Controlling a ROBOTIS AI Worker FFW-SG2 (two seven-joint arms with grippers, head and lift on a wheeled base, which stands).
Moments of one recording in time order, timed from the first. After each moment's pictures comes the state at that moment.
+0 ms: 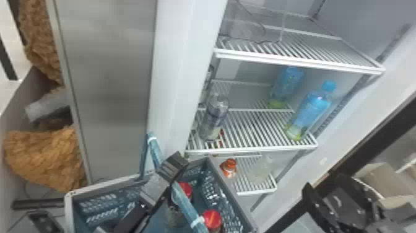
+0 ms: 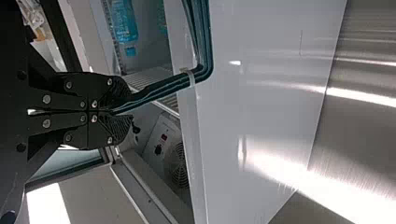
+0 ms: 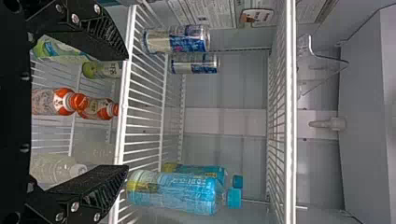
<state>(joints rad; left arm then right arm) 0.55 0.08 -0.29 -2.10 1.43 0.48 -0.55 1.02 0.00 -0.62 -2.45 -0.43 0.07 0.51</state>
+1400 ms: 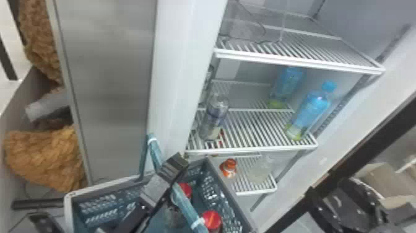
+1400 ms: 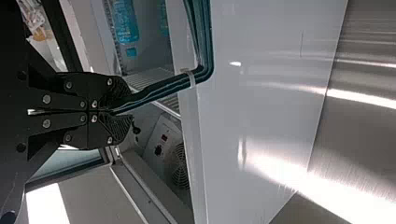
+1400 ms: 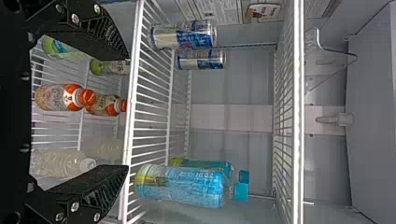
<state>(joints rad) 0.55 0.07 -0.29 -2.10 1.42 0.49 -0.55 1.04 0.00 -0.64 -2.44 -0.43 0.07 0.51</state>
